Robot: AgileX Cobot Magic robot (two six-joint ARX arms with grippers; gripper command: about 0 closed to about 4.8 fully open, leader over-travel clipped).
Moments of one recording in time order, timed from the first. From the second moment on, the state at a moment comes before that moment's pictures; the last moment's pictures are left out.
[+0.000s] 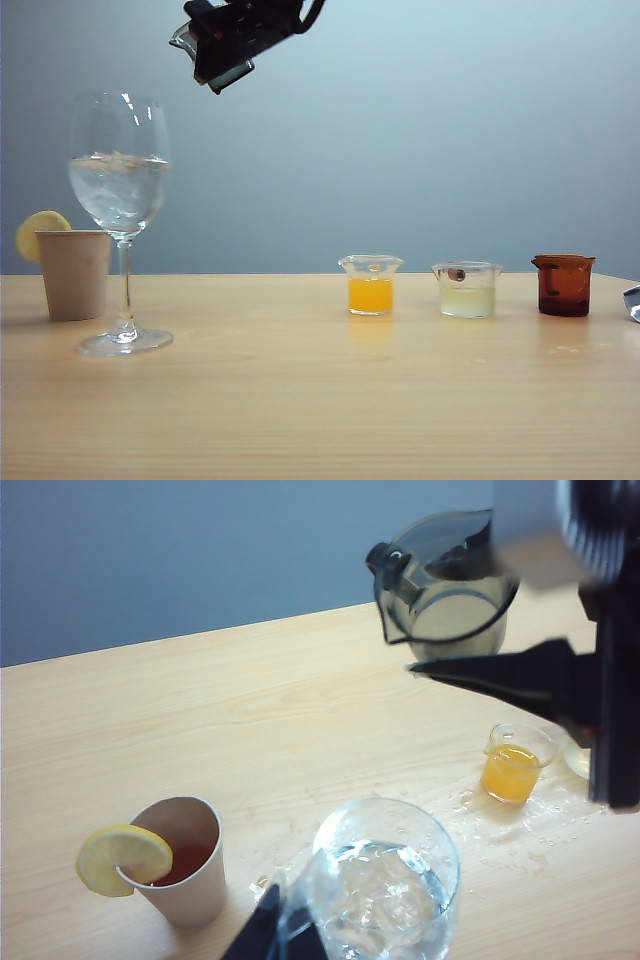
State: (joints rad) left arm -0.25 0.69 0.84 -0.39 0.08 0.07; right arm 0.78 1.87 1.74 -0.23 0.05 -0.60
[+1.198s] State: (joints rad) left arm -0.25 0.69 0.84 -0.40 0.08 0.07; right arm 0.78 2.10 1.07 0.90 0.27 0.11
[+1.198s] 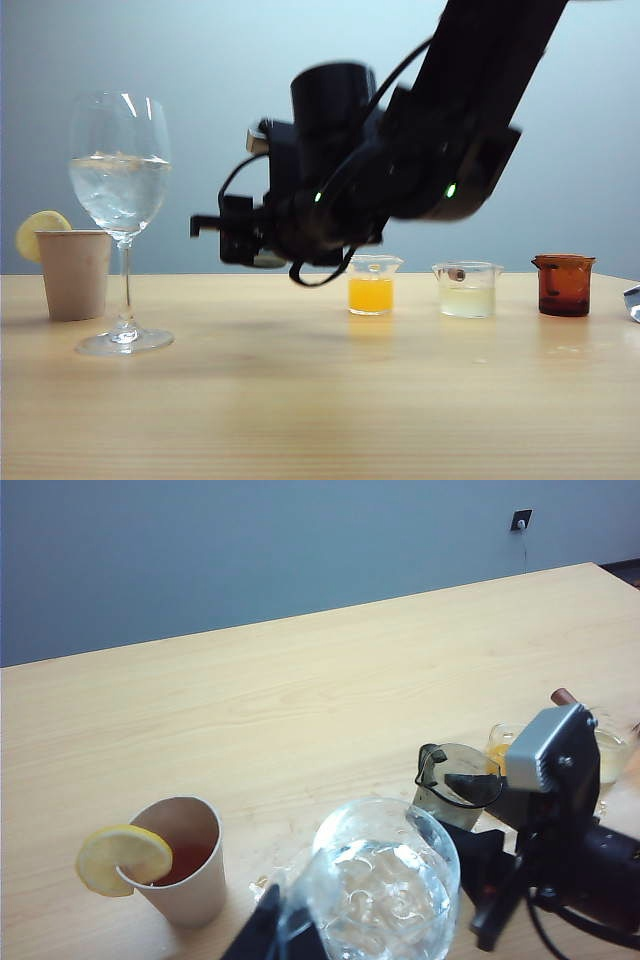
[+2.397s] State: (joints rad) left arm -0.25 0.69 0.84 -0.40 0.08 0.07; right arm 0.73 2.33 1.34 0.74 0.23 0.12
